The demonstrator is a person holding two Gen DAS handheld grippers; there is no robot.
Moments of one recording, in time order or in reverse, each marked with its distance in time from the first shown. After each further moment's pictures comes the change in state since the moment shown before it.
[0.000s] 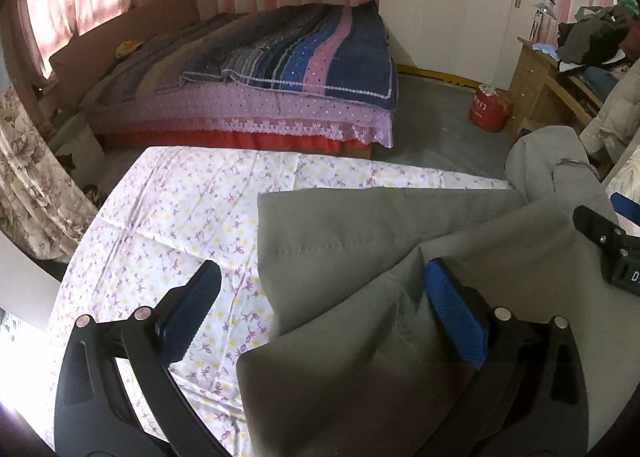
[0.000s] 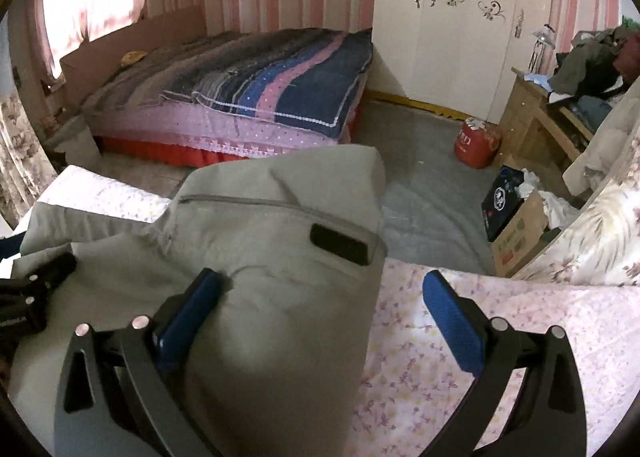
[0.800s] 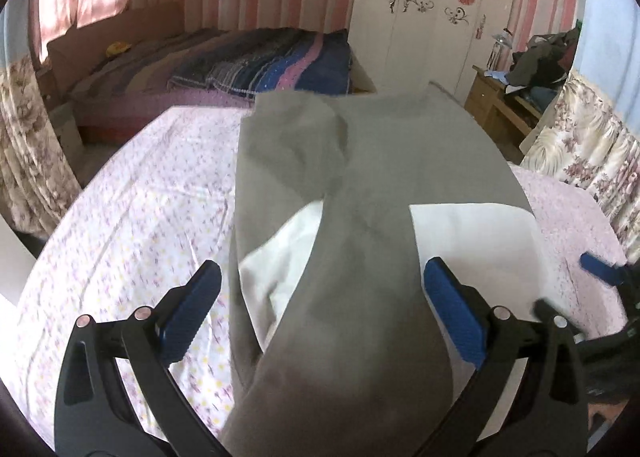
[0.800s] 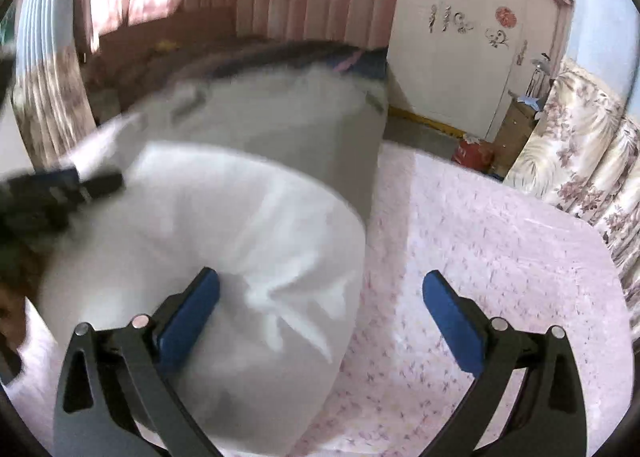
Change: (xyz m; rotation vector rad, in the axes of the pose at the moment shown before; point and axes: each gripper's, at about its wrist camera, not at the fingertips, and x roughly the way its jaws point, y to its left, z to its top) left arm -0.145 -0.014 -0.137 -0.051 -0.100 -0.153; right arm -0.157 0.027 -0.163 -0.108 0.007 0.000
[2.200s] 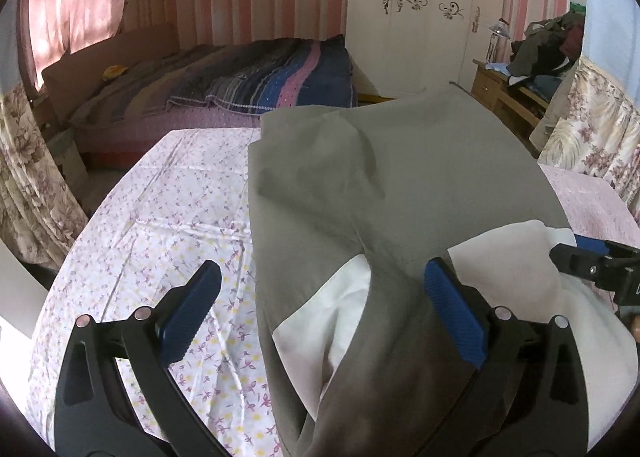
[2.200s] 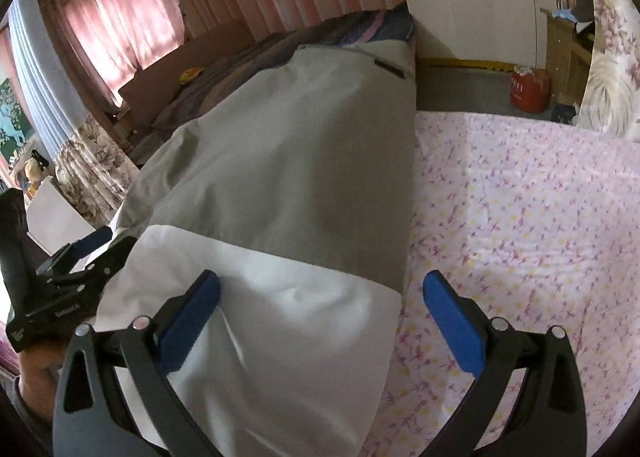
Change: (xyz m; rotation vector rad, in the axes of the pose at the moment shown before) left arm 0.029 0.017 0.023 0.084 -0.037 0.038; right arm 0.065 -0.031 0.037 0.244 0.045 0.320
